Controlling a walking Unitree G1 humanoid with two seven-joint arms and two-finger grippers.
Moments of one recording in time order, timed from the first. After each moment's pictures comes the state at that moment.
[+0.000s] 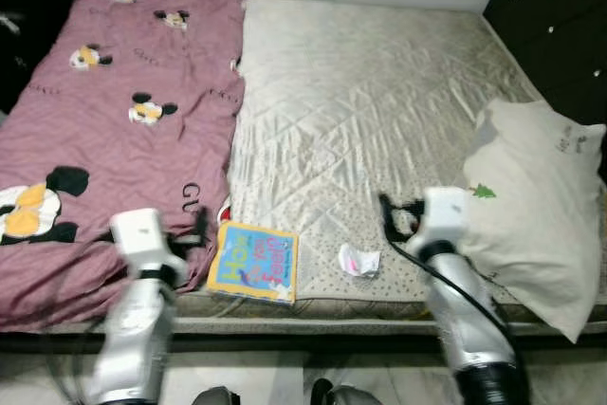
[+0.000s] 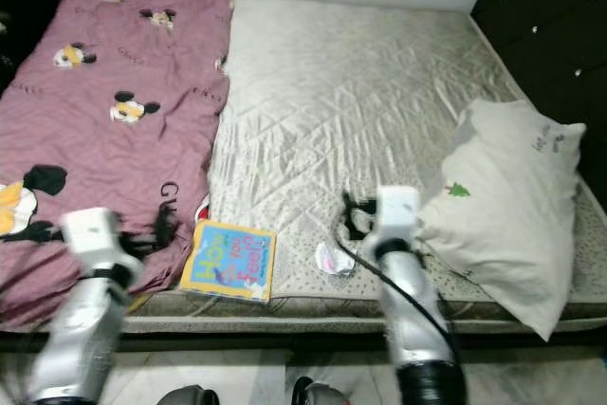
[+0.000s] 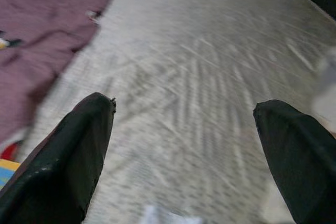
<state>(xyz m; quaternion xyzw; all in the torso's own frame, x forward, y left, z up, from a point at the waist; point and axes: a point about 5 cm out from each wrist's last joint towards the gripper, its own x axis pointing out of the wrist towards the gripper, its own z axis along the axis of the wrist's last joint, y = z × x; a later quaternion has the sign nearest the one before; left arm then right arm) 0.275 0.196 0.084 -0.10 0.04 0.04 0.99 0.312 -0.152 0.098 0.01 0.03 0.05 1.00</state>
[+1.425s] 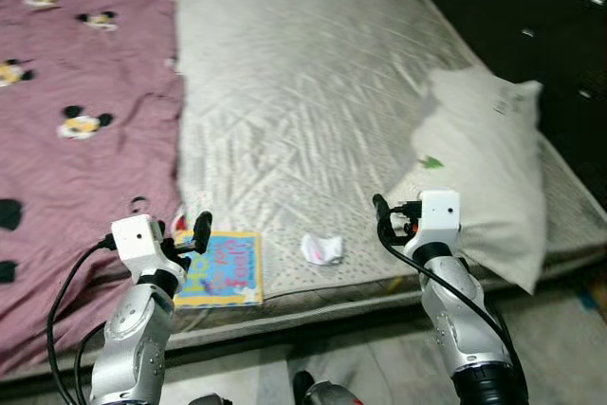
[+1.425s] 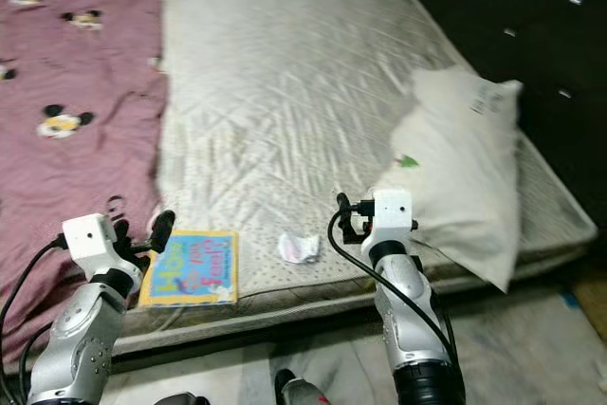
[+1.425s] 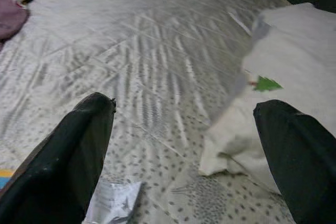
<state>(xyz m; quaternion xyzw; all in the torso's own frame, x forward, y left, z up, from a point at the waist) 0.273 0.192 0.075 -0.16 0.06 0.01 0.99 0.309 -0.157 0.088 0.00 0.04 0.03 1.00</state>
